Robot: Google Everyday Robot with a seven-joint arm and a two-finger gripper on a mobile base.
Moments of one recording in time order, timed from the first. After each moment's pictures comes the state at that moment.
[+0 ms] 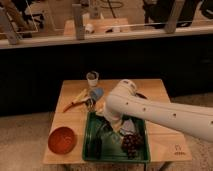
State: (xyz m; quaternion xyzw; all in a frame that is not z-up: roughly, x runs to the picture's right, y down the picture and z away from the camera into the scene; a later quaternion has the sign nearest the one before) arm 0.008 0.164 0.715 -0.22 -0.21 -0.36 0.88
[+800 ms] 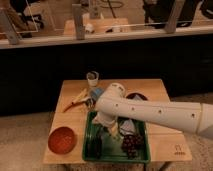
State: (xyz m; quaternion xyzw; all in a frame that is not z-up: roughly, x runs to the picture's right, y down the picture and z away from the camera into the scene) arm -0.009 0.203 0.736 -0.26 -0.22 -0.44 0.83
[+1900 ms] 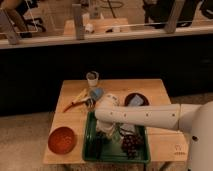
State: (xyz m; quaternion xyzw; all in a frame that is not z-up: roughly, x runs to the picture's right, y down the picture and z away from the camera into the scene) arm -0.003 0.252 0.804 -0.29 -0.20 -0.44 0.82
